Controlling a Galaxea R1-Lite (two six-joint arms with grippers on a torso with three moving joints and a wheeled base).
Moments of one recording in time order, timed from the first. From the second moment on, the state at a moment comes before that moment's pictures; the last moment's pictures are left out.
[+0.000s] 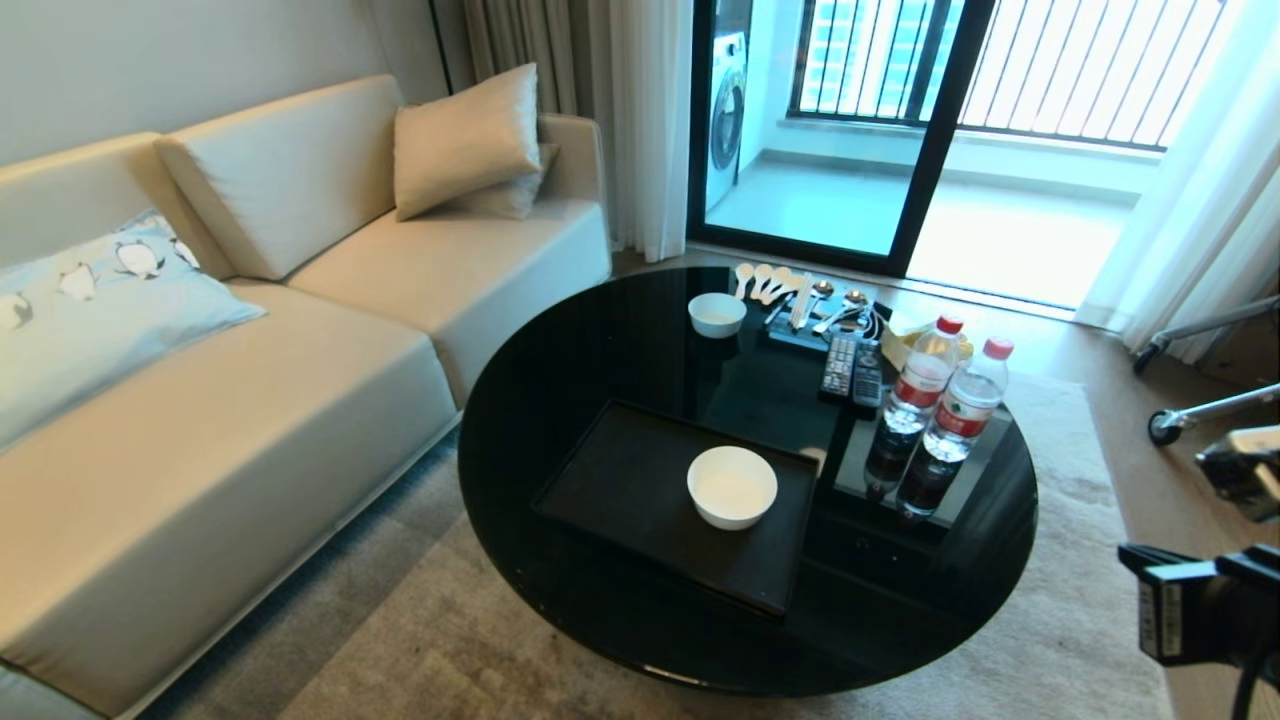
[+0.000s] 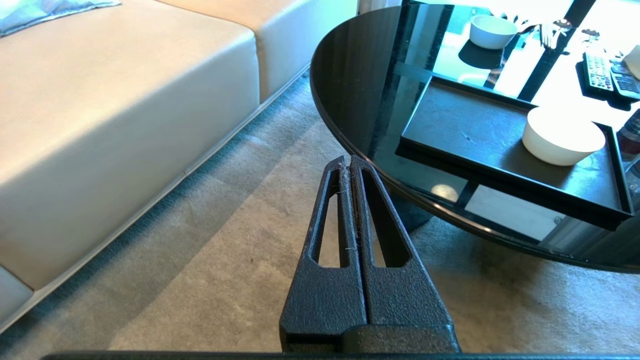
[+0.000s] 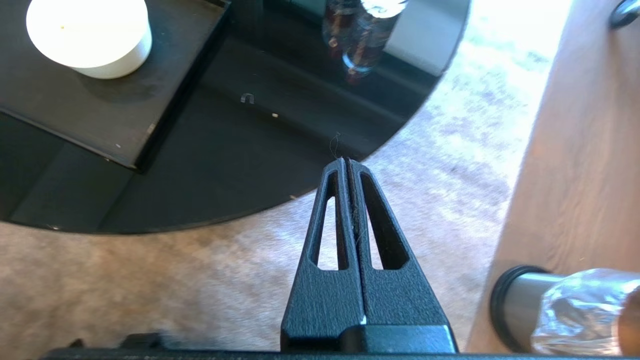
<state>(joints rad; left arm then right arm) 0.00 0.00 0.00 0.00 0.01 -0.08 0.40 1.10 -0.37 -0.23 -0.45 0.10</state>
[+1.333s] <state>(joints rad) 0.00 0.00 0.00 0.00 0.01 -0.08 0.00 0.03 0.00 0.00 0.03 -0.06</state>
